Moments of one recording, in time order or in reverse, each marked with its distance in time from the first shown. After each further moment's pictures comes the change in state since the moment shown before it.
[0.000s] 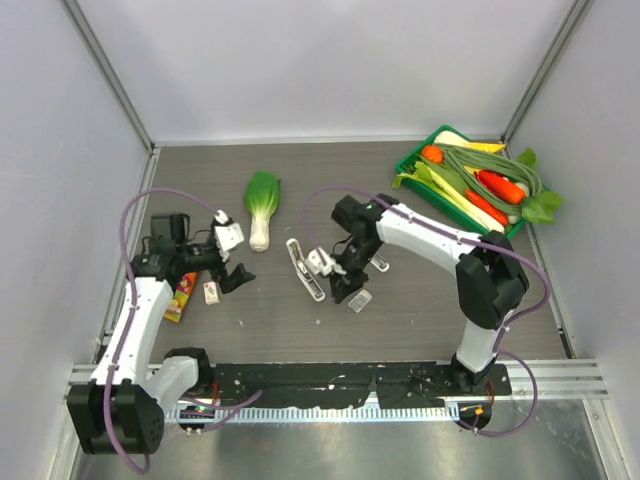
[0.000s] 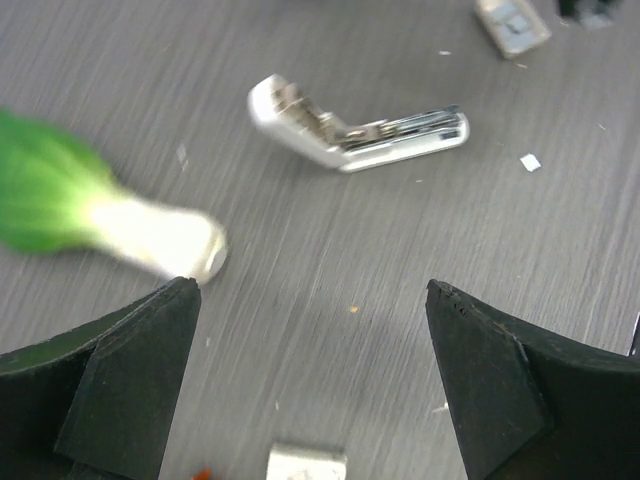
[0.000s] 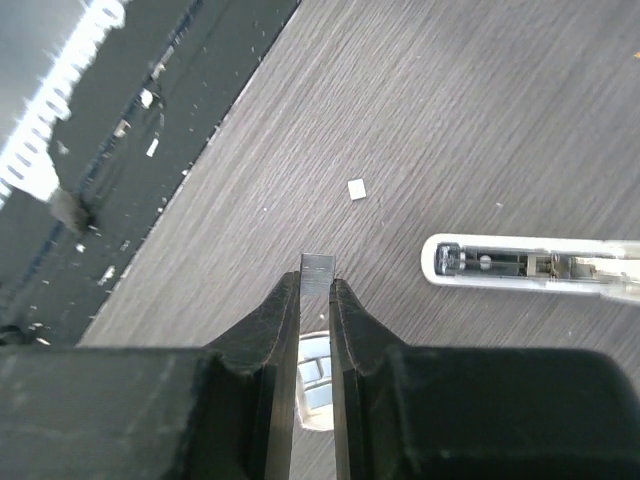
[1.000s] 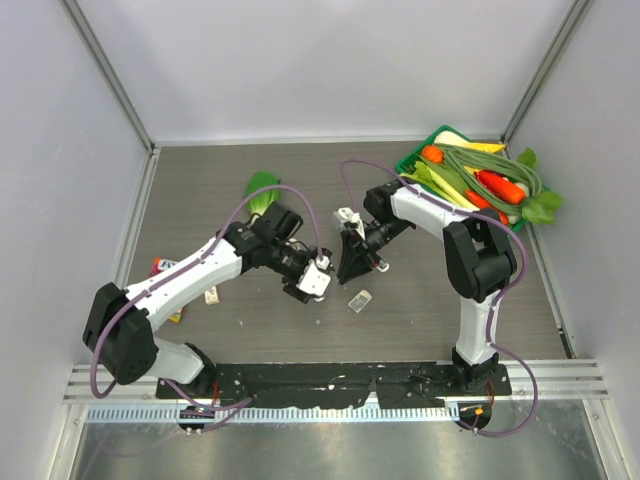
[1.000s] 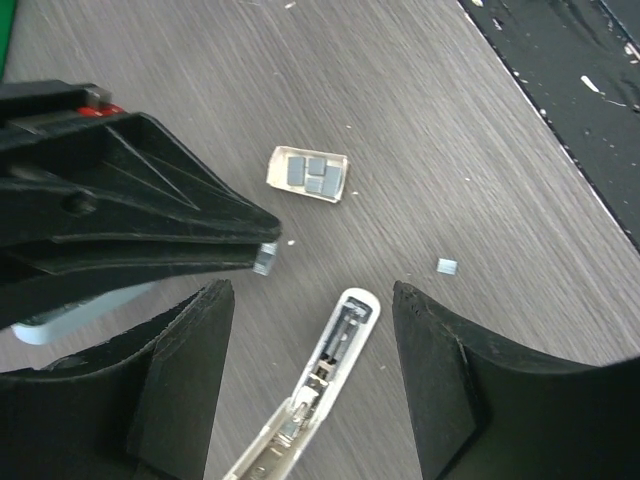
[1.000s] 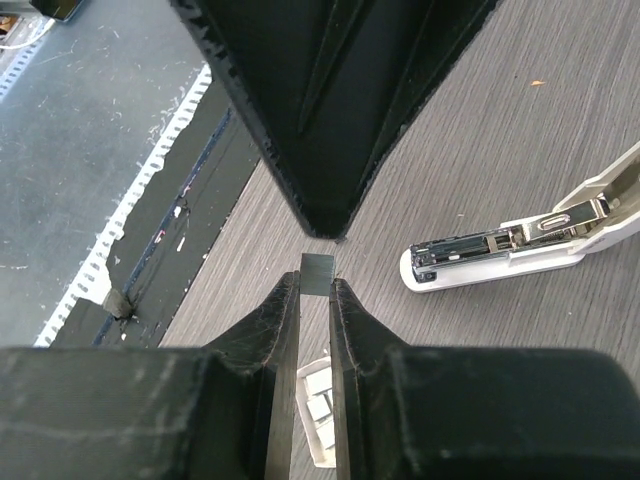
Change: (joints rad) left arm -0.759 0.428 0.269 -0.038 -0.080 0.469; right arm -0.291 0.182 0.071 -0.235 -0.452 -0.154
